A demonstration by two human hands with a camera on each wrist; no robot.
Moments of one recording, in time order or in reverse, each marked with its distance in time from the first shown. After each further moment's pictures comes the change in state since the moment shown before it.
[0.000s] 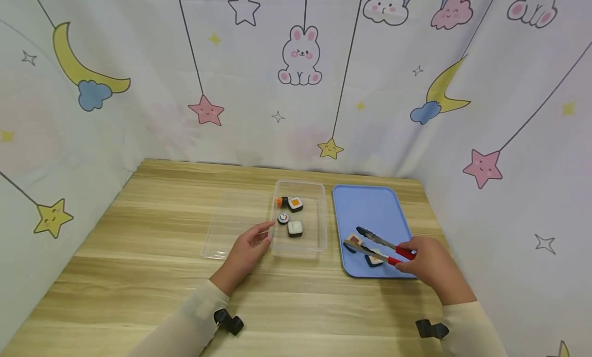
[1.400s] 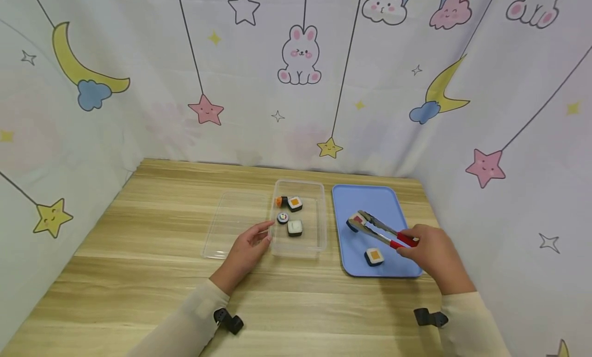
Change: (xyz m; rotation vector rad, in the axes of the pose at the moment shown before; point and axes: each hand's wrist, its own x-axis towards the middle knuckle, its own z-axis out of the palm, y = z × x) left_hand 0.001 -0.002 0.000 0.010 -0.005 0.012; right_hand 0.004 -0.007 -0.015 -0.007 0.165 -0.062
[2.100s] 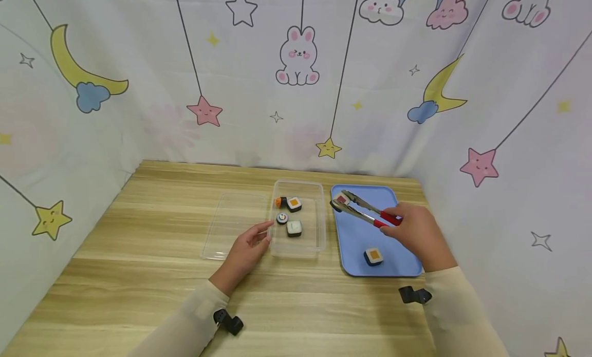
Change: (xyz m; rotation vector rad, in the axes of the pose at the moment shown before) left_hand -0.002 0.002 0.001 0.010 0.006 0.008; right_hand 0.033 -0.038 -0.011 0.014 0.041 -0.059
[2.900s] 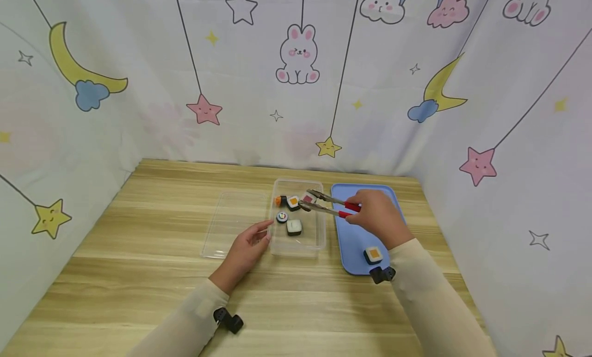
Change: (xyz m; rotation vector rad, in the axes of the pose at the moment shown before) left_hand 0.003 -0.004 0.000 -0.002 0.004 0.017; right_hand 0.053 -0.053 0.032 -0.041 -0.112 -0.068
